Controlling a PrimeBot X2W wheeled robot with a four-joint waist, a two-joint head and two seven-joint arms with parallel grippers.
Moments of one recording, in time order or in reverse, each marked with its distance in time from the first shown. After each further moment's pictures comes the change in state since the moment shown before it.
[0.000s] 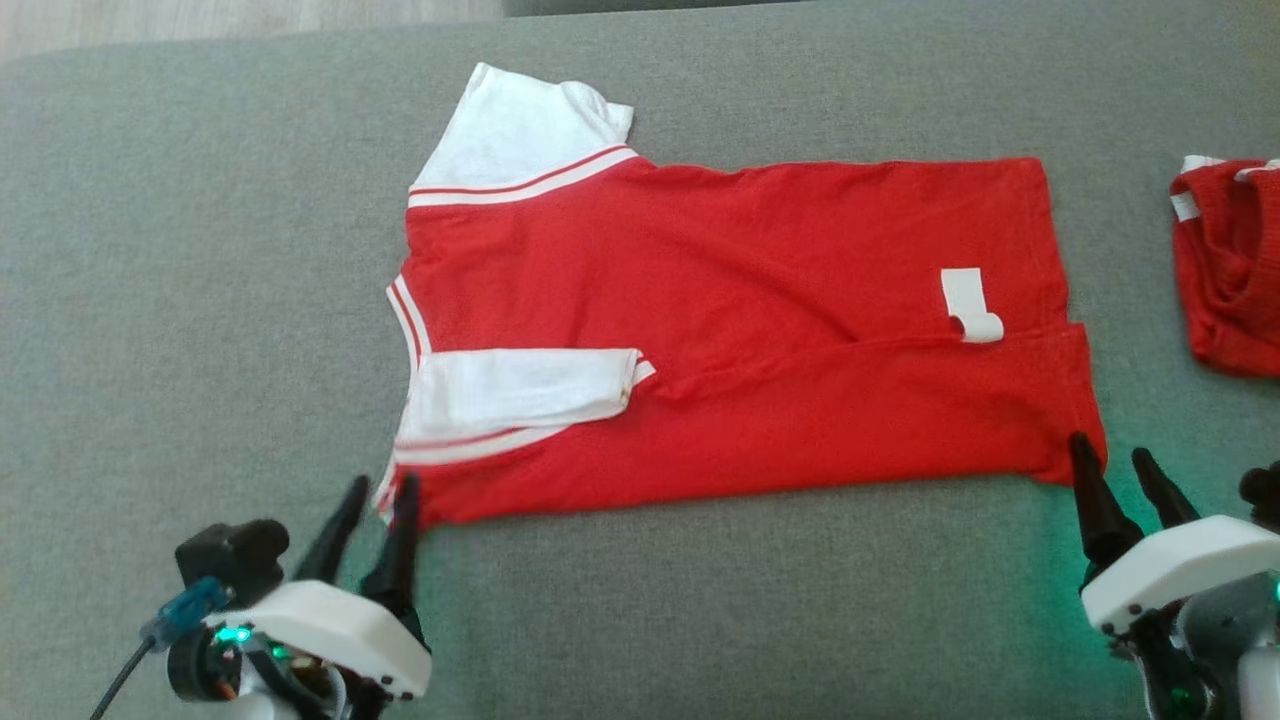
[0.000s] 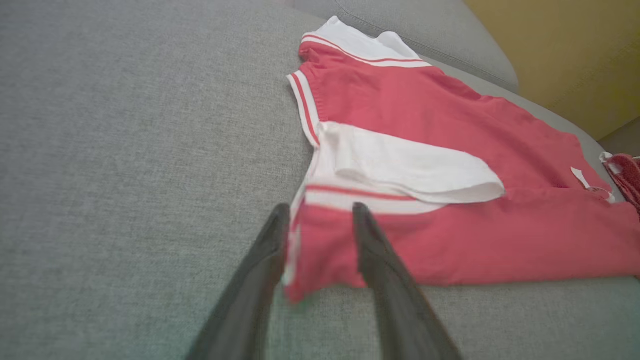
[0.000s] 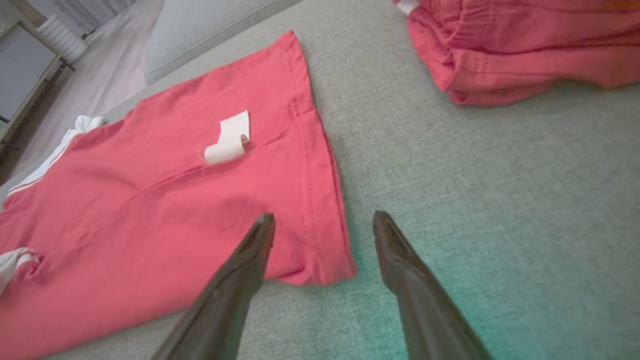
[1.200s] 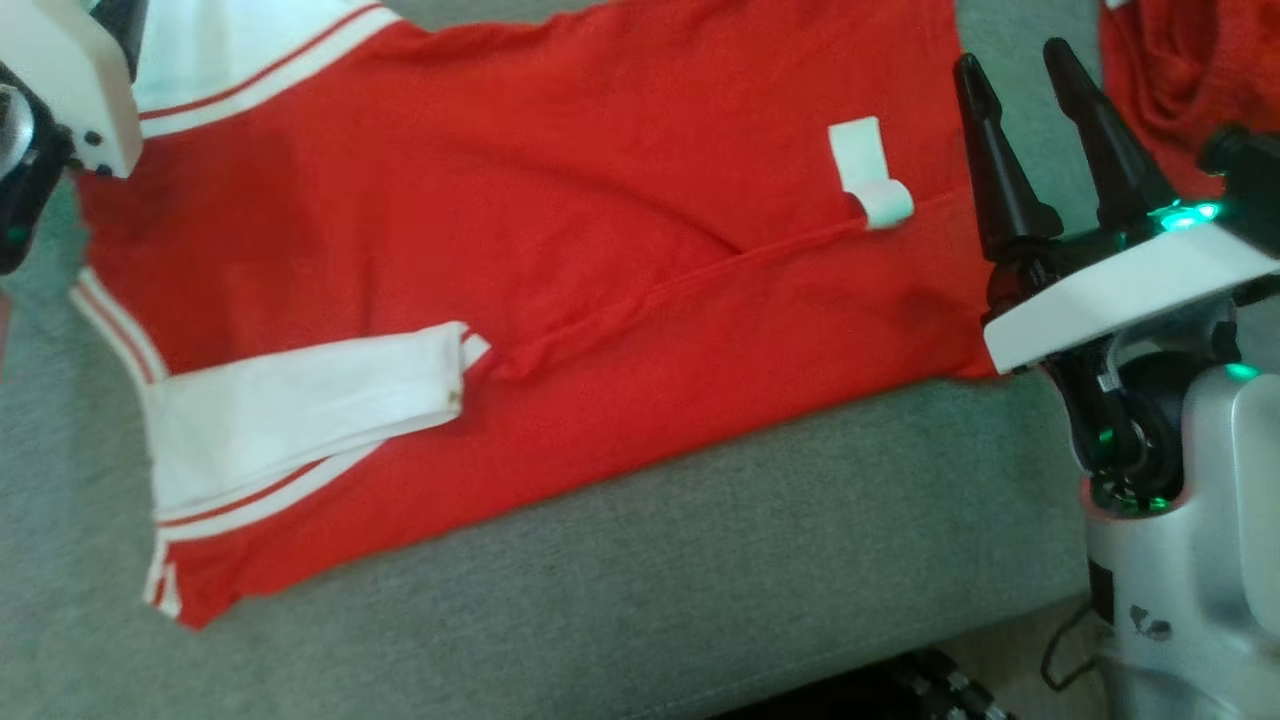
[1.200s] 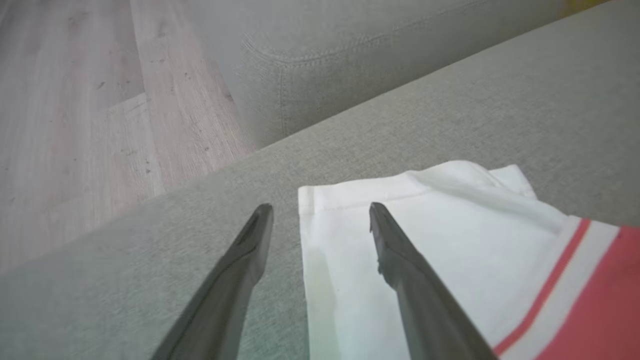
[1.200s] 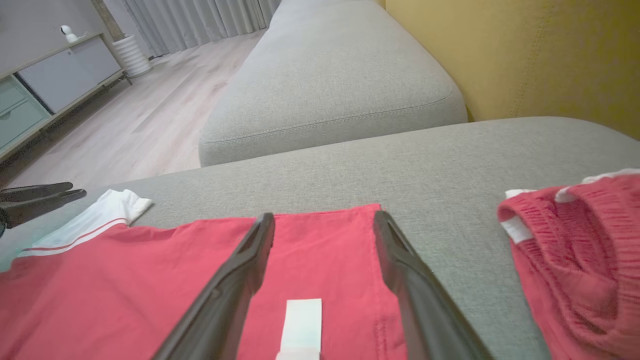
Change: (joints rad) left arm -0.983 0.260 -0.077 0.418 0.184 -0.216 0.346; right arm -0.417 -0.004 0.270 -0.229 -0.079 0.000 0.003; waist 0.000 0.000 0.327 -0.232
